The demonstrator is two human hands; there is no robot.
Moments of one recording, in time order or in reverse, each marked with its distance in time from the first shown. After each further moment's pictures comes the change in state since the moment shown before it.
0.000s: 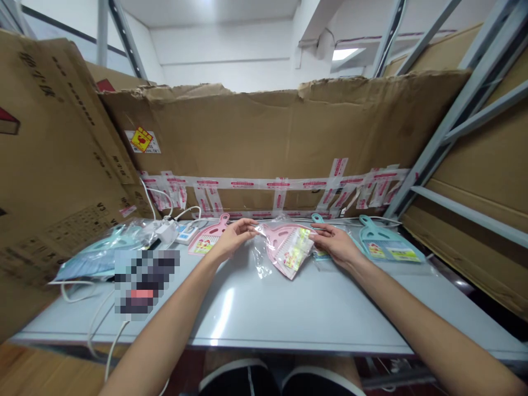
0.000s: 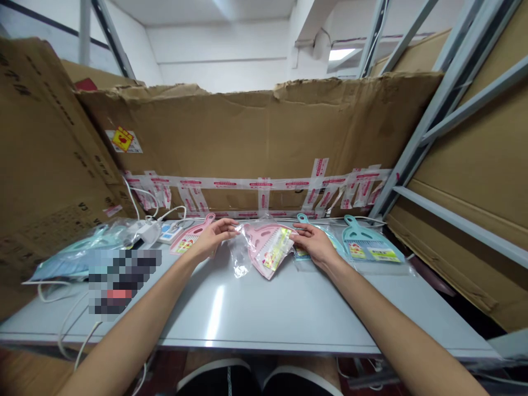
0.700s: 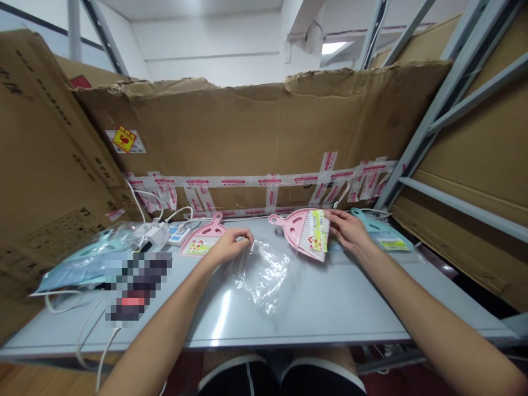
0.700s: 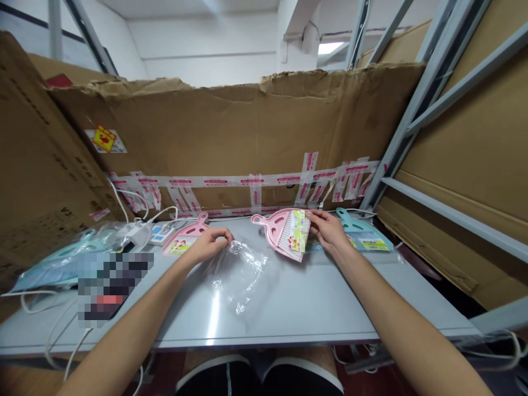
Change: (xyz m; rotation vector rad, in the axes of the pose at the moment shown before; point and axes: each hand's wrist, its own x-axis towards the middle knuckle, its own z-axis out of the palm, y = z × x) left_hand -0.010 0.007 0.007 0.461 -0.164 0.089; right_hand 0.028 -0.015 -0.052 0.107 0.216 -0.136
